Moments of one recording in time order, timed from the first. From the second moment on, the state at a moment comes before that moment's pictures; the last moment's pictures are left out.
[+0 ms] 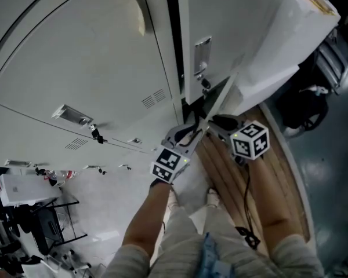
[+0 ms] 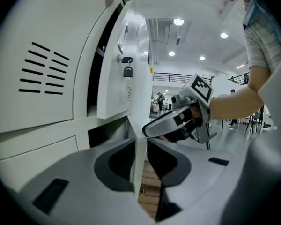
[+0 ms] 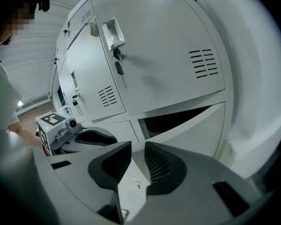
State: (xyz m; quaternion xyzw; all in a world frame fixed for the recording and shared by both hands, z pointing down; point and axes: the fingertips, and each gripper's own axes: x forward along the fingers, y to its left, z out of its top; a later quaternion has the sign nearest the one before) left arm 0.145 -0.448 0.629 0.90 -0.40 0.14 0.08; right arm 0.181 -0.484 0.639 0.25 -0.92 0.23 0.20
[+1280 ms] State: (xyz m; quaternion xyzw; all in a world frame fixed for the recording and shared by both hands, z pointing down) left arm 0.092 -0.474 0.641 0.89 -0.43 0.14 0.10; right arm 0.094 -0.532 0.645 0.25 -0.94 0.21 0.12
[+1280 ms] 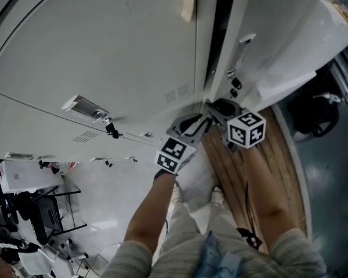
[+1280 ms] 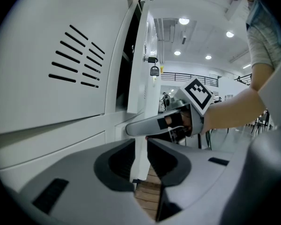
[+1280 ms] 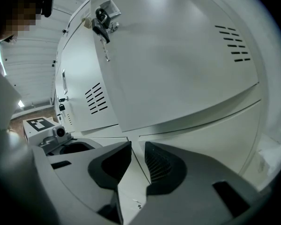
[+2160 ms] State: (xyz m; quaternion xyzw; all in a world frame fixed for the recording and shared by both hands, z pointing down) left arm 0.124 -0.380 0.536 0.91 -0.39 0.10 0.03; right arm 0.133 -0.404 0.522 0.21 -0.97 0.10 0.08
